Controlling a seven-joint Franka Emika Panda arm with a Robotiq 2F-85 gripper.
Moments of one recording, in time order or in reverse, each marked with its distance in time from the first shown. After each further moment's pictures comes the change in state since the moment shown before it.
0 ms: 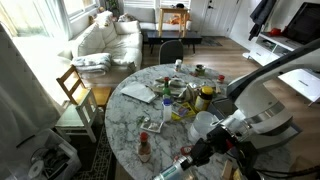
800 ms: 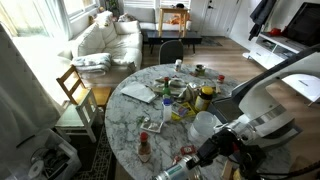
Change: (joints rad) arm -0.037 0.050 -0.042 -0.035 0.026 -0.169 -0.138
